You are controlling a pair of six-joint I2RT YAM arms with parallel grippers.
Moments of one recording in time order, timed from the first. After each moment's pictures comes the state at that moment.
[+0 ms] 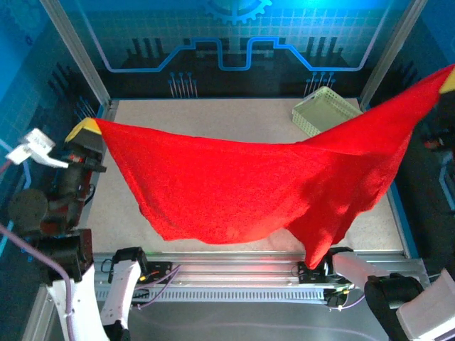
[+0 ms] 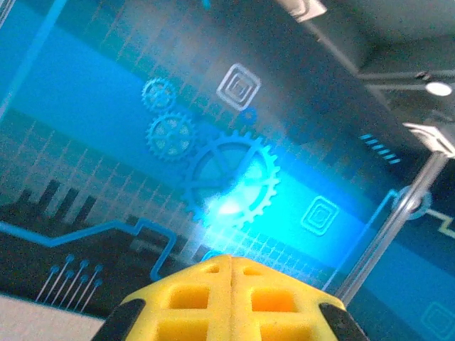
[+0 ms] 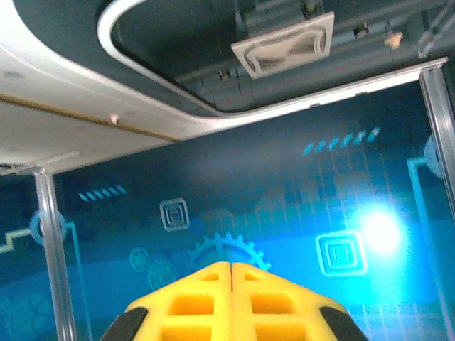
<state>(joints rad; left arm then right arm) 0.21 0.61 1.25 -0.34 0.29 -0.69 0.07 1.08 2.36 -0.81 -0.08 0.26</state>
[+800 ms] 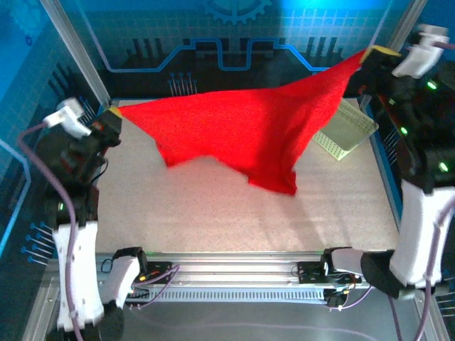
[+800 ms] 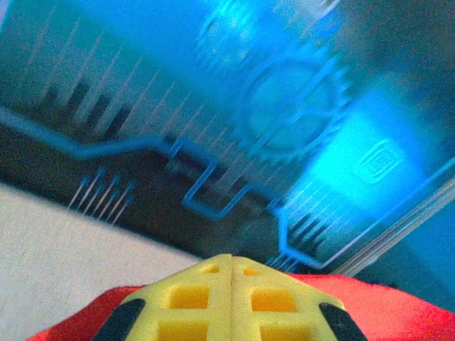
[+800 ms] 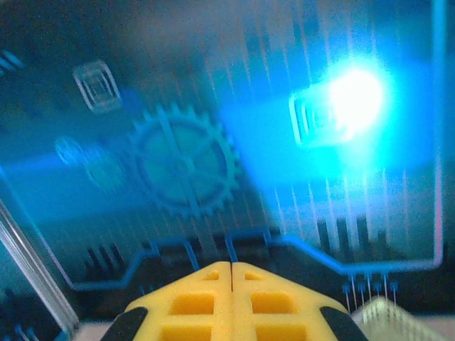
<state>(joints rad) 0.21 0.75 1.21 -0.35 0.35 -0.69 0.07 1.23 2.19 -0.82 -0.06 0.26</state>
